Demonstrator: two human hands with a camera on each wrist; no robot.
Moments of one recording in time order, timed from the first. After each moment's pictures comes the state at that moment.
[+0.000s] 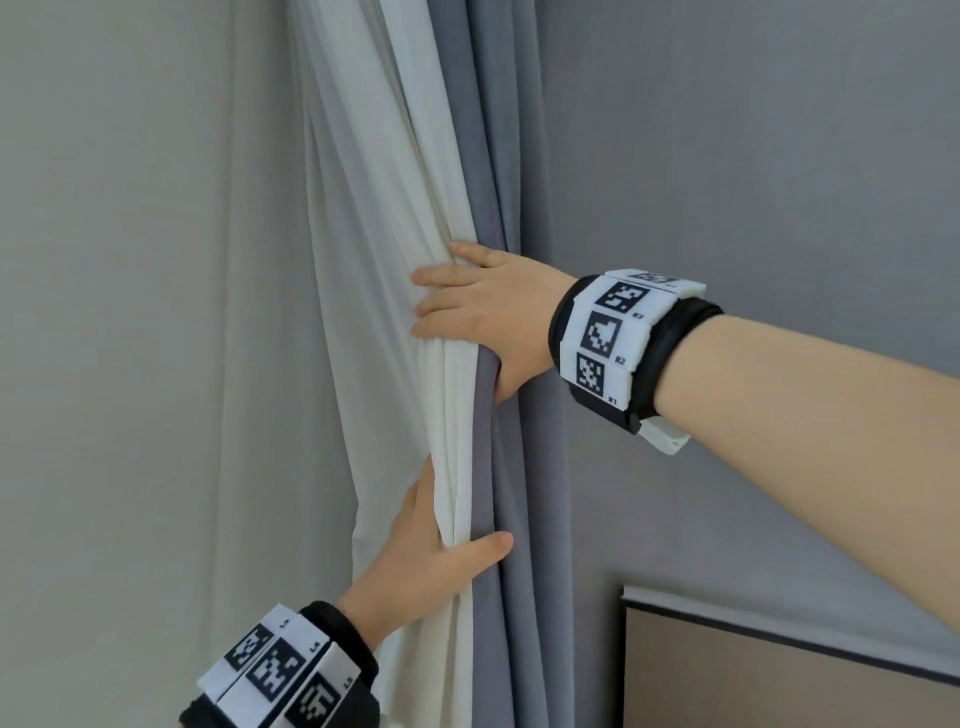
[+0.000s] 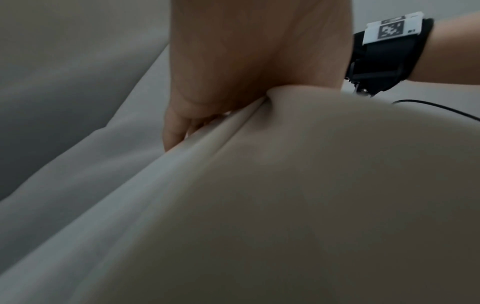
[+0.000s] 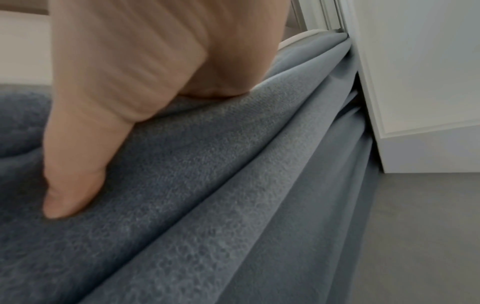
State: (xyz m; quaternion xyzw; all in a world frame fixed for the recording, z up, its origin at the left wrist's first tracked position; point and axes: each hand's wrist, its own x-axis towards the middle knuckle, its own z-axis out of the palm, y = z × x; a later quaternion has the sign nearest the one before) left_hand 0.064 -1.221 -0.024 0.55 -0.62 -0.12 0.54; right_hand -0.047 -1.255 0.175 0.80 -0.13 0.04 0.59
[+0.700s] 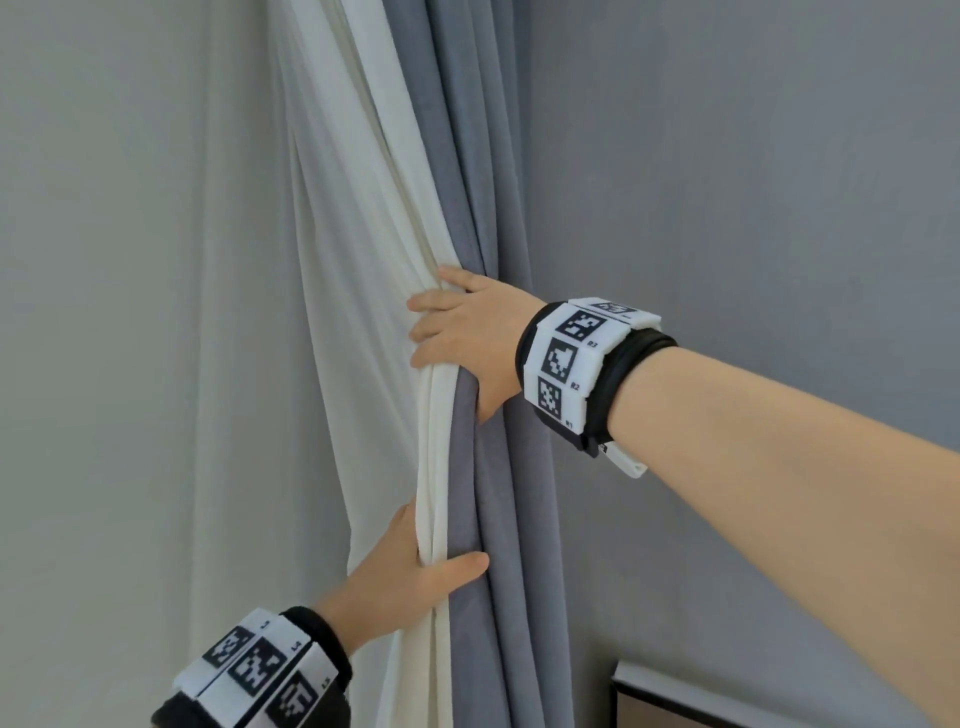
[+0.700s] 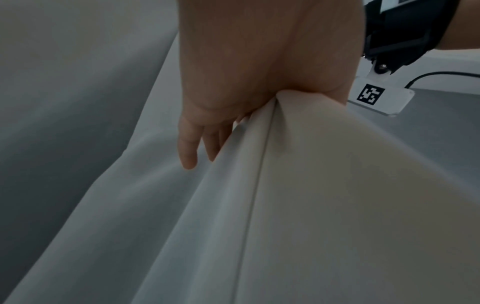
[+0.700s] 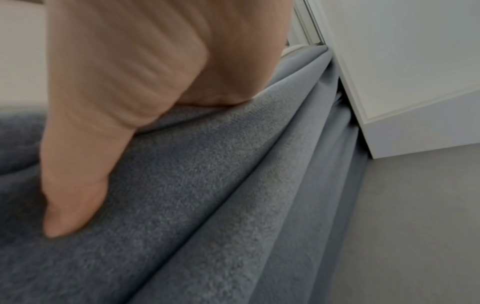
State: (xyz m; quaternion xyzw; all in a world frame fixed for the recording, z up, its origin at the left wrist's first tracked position) left_hand 0.019 -1.335 -0.009 0.56 -0.62 -0.14 0.53; right_hand -0.091 -1.376 0.188 0.80 -0.11 0.05 0.58
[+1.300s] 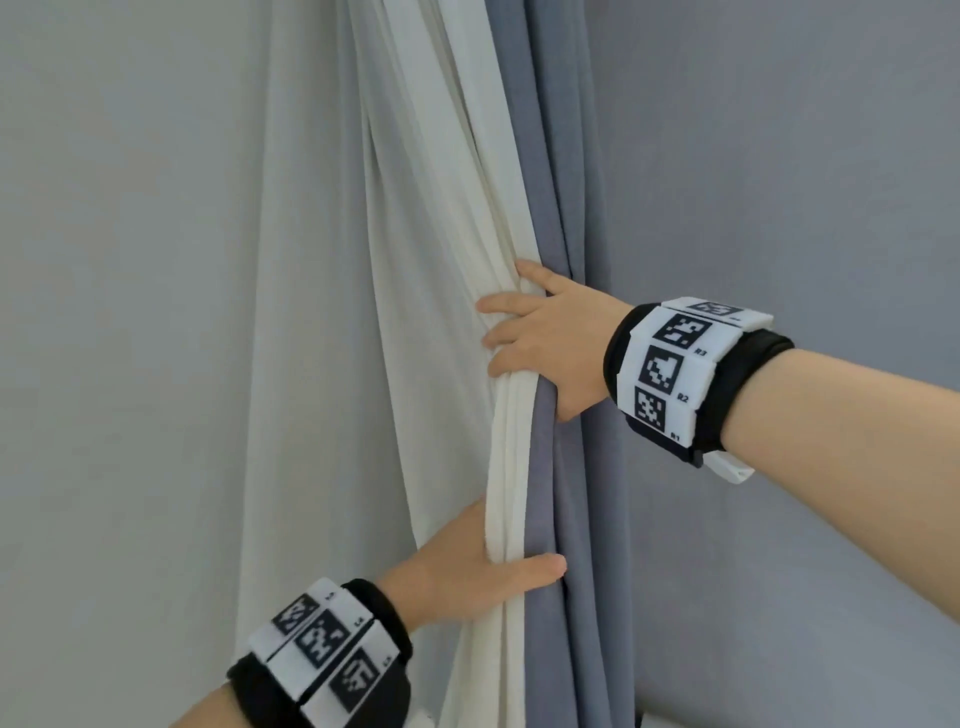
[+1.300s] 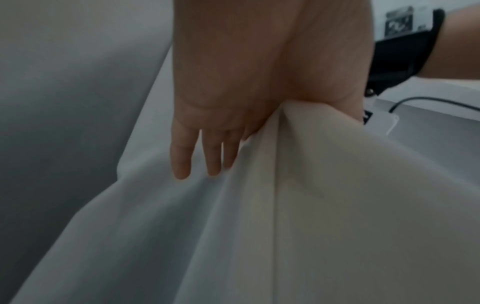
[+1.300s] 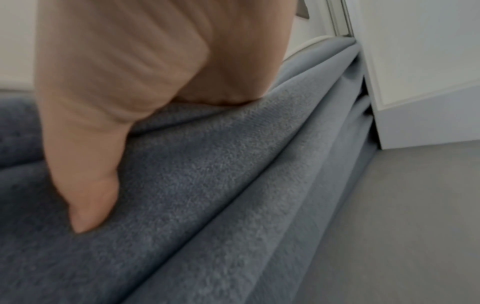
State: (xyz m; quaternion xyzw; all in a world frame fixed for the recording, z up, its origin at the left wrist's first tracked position) left_hand 0.032 -1.430 0.005 0.53 -0.69 -0.15 0.47; right_hand -0.083 -1.481 0.187 0.78 -0.14 0.01 0.61
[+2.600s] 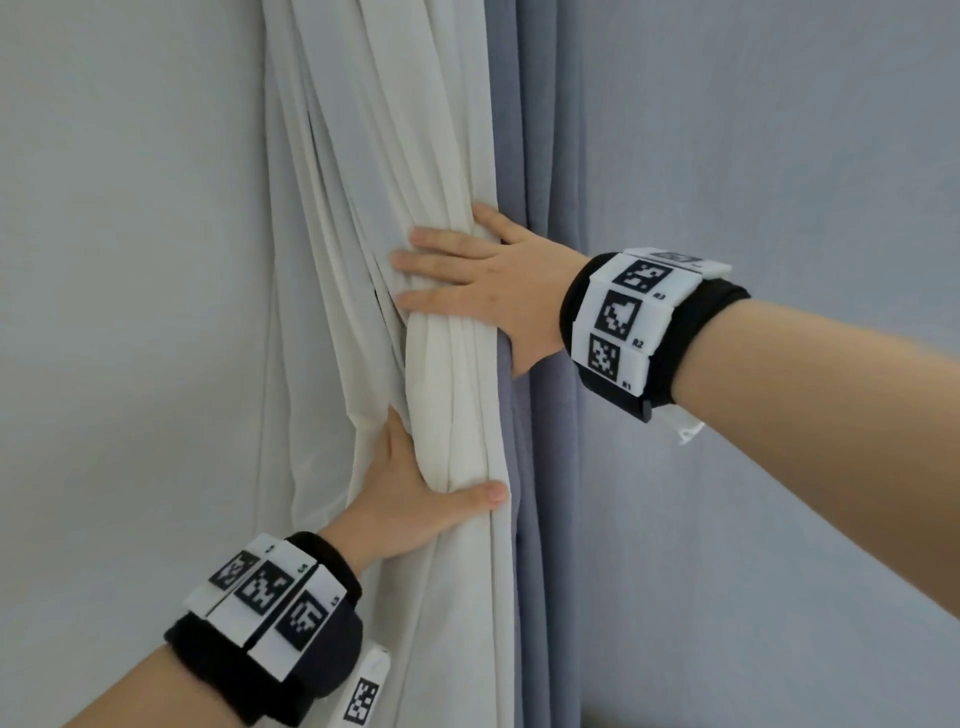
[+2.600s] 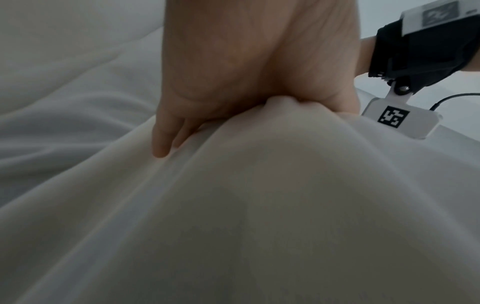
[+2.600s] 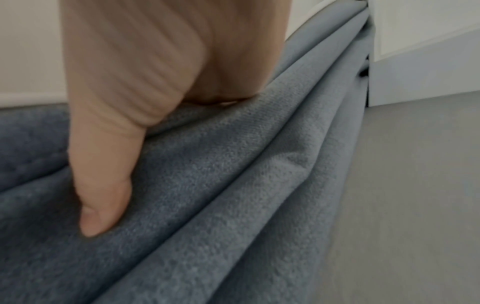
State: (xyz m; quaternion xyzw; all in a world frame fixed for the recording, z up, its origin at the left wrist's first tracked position) left_hand 0.107 -1.619 0.008 0.56 -0.63 -0.17 0.51; right_hand -0.031 -1.622 0.190 0.77 -0.20 -0.01 0.60
